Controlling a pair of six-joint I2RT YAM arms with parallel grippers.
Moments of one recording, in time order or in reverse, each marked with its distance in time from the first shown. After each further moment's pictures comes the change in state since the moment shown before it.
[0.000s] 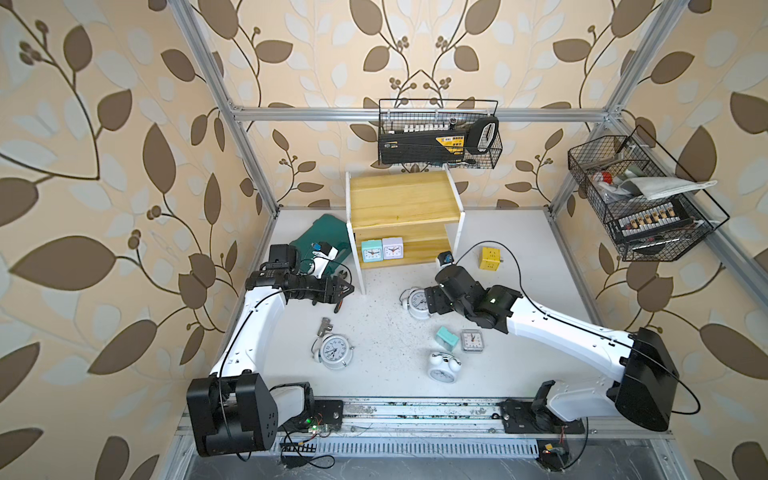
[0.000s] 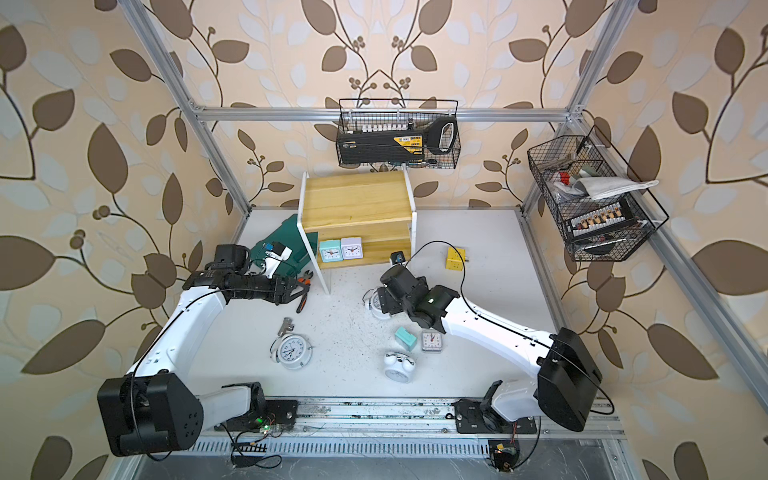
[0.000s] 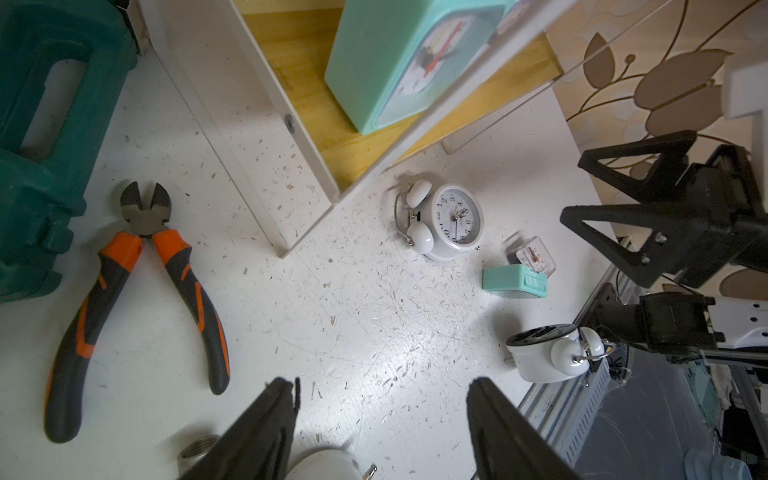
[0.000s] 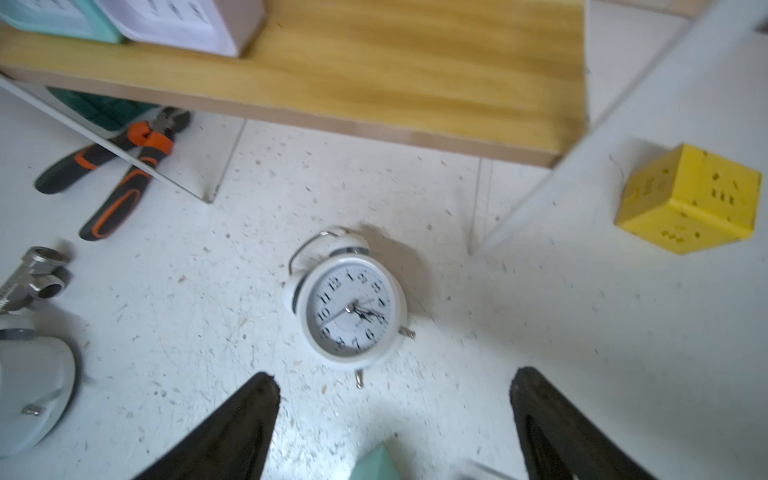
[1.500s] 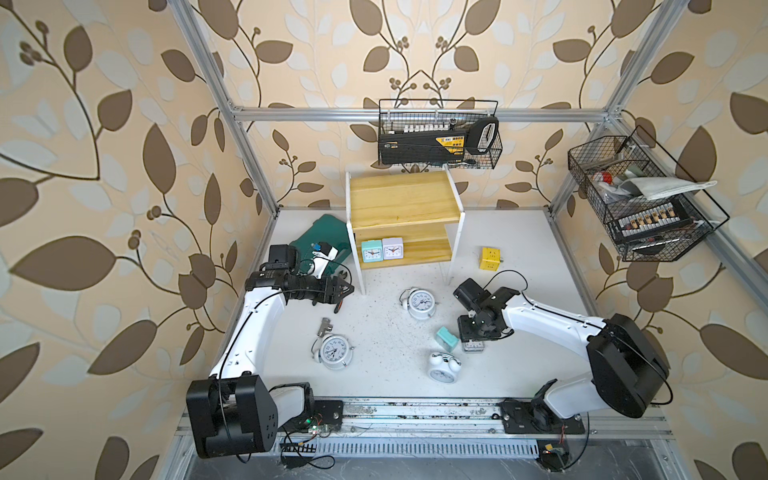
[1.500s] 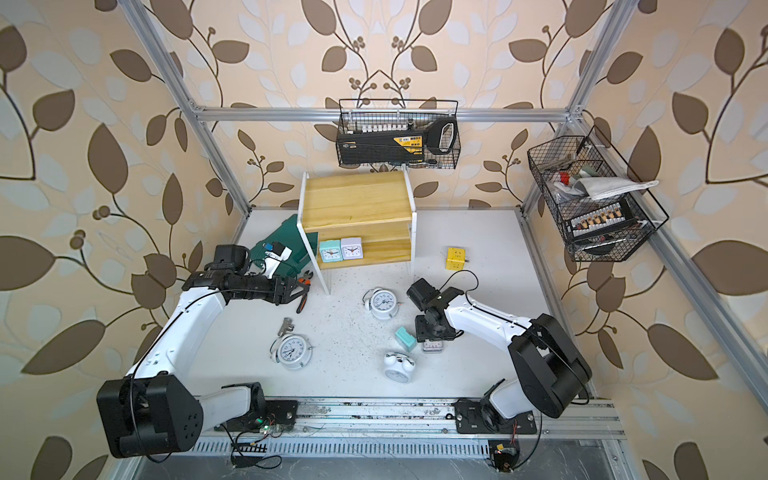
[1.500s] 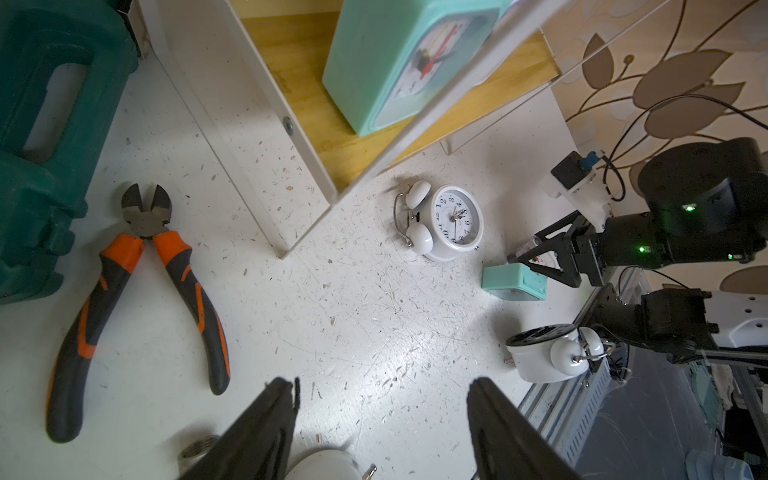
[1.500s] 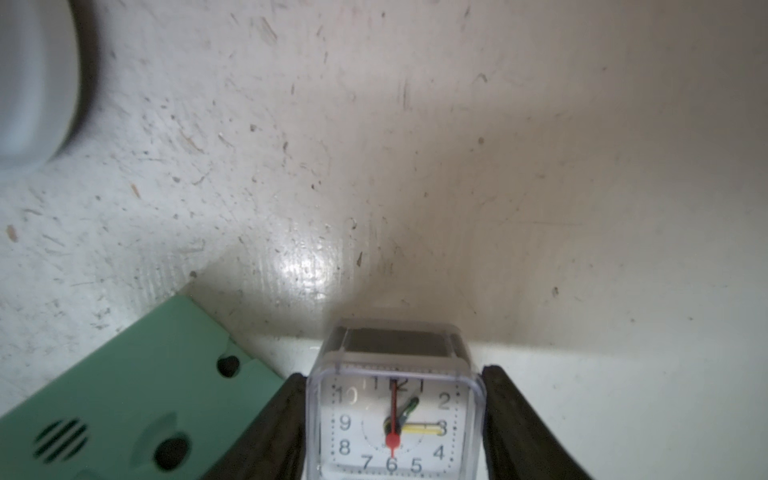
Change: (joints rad) left arm 0.000 -0.003 0.000 0.000 0.000 0.000; right arm -0.183 0.107 -0.196 -0.208 -0.264 0.103
